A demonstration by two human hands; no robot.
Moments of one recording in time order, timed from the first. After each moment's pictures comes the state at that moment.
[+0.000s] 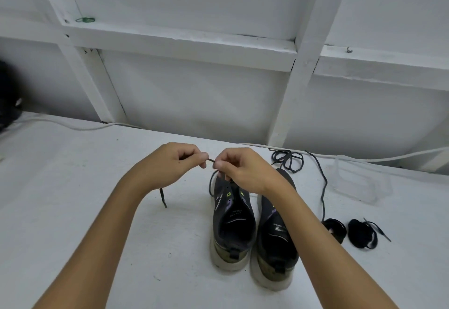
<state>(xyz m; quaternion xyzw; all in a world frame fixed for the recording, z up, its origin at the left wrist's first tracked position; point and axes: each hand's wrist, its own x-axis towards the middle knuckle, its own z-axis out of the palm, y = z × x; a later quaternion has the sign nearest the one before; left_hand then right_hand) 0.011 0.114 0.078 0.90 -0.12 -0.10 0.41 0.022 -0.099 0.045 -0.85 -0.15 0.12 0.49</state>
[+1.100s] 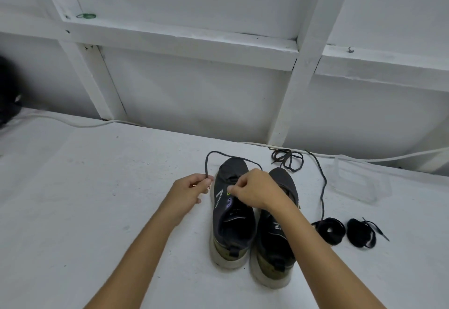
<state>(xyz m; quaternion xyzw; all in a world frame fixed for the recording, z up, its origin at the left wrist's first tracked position) -0.001 0.084 -0.033 0.75 0.09 -0.13 0.64 0.010 -0.111 0.010 -0.94 0.02 0.16 0.29</state>
